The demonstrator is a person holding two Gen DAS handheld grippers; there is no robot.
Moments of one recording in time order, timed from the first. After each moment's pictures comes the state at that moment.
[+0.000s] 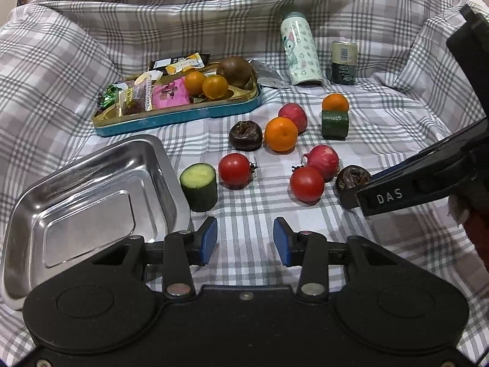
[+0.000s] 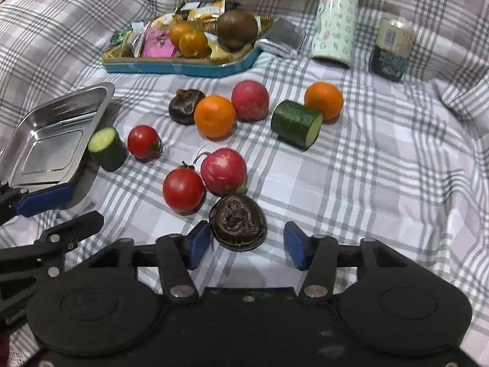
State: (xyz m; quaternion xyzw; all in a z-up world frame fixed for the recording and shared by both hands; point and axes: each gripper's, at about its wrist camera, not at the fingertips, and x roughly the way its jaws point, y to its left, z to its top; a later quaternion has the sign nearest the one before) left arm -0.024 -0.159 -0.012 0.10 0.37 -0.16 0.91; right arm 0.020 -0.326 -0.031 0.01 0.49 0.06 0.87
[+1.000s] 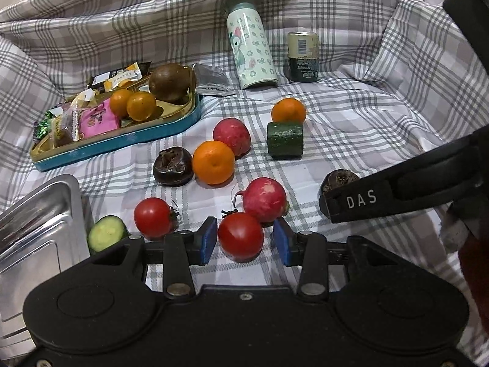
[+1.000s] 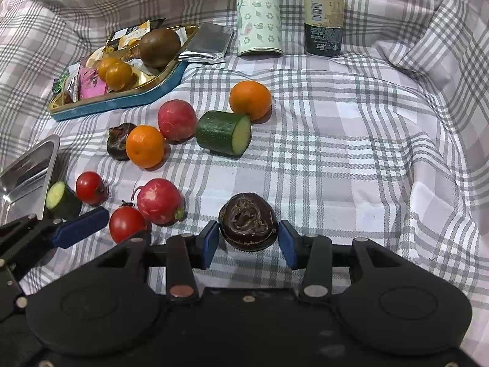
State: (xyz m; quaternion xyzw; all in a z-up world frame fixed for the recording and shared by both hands) left arm 0.014 -0.229 -0.030 0.12 0.38 -0.22 0.89; right arm 0.033 -0.369 -0.035 0.09 0.49 -0.04 0.87
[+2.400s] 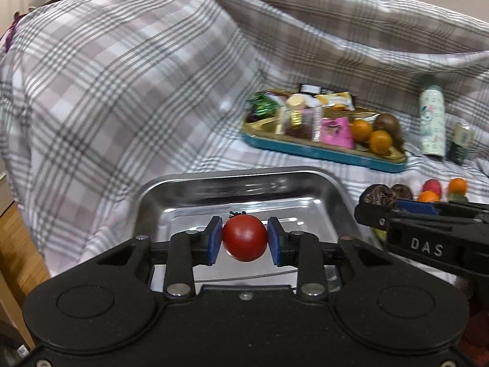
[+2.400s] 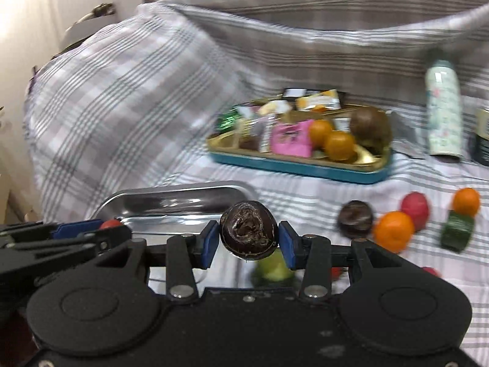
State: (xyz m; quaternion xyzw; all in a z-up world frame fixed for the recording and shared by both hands) left arm 0.016 -0.012 0.015 0.00 0.35 0.00 0.94; right arm 0.046 -0.189 -0.004 0.06 0.33 0.15 0.93
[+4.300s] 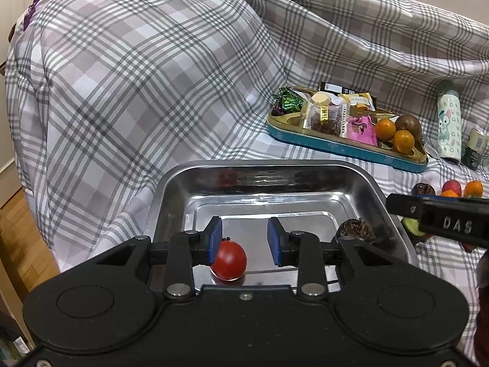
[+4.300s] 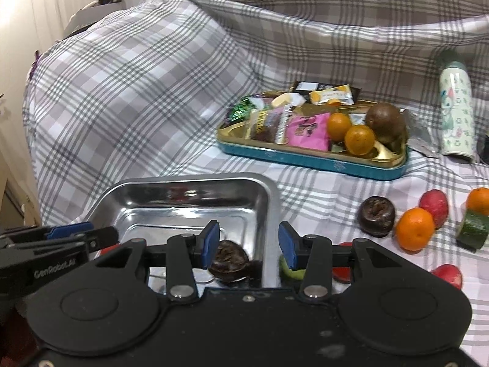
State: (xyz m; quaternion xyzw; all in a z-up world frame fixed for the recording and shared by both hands) left arm 0.010 0.015 0.001 -0.02 0.34 0.02 0.94; right arm 0.049 -0.173 -0.010 0.05 0.34 0.14 0.93
